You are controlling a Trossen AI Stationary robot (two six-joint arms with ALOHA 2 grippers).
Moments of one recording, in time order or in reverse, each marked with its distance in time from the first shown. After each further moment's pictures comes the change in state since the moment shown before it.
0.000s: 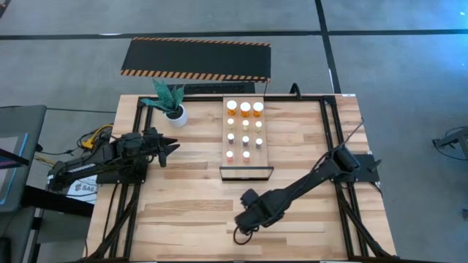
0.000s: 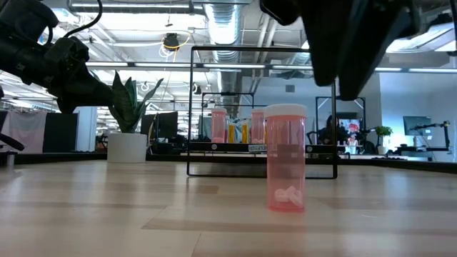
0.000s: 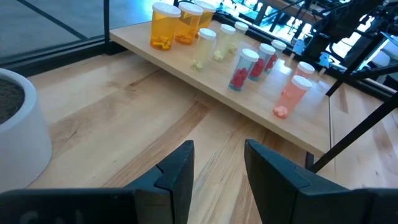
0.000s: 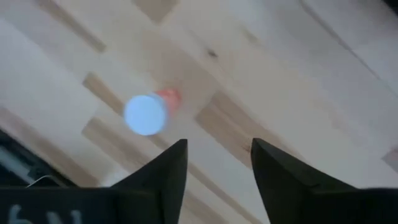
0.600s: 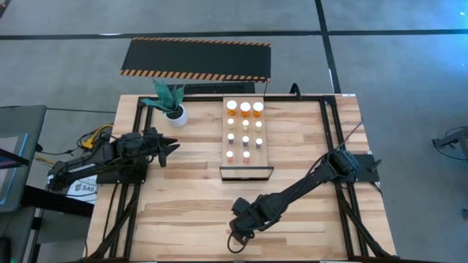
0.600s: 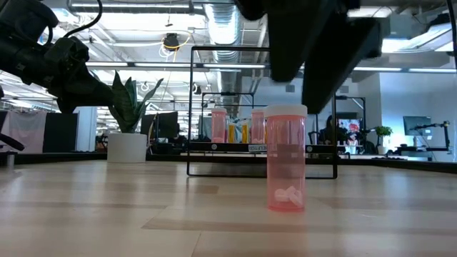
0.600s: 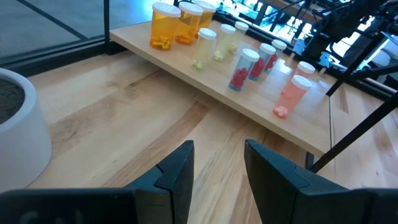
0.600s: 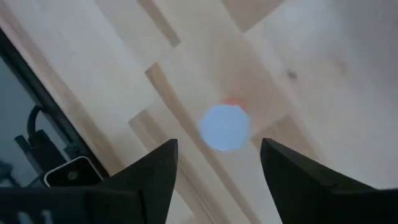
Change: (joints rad) left arm 0.000 0.000 0.000 0.000 0.000 0.000; right arm 0.003 0.047 0.013 0.194 -0.002 -0.220
